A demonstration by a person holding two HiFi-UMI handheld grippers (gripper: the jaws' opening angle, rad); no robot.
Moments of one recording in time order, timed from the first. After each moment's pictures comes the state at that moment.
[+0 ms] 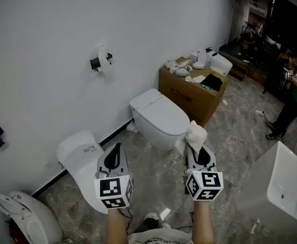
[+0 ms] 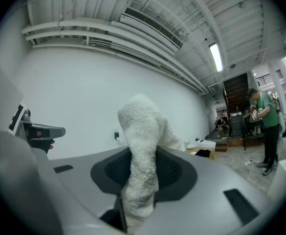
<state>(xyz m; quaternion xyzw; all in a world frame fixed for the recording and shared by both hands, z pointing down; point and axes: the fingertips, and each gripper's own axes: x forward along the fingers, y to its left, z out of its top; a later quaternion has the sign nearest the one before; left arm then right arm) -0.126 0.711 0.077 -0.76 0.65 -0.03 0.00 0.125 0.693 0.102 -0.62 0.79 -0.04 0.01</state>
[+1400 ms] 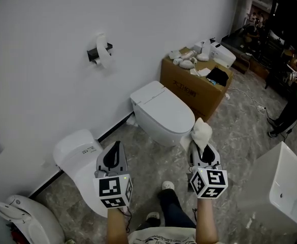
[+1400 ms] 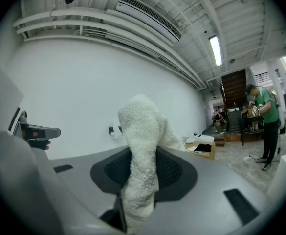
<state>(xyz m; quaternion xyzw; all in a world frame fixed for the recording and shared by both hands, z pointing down) -0.178 0.613 0.114 -0.76 0.65 -0.04 -0.03 0.092 0.595 0.137 -0.63 0.77 -0.06 -0.01</state>
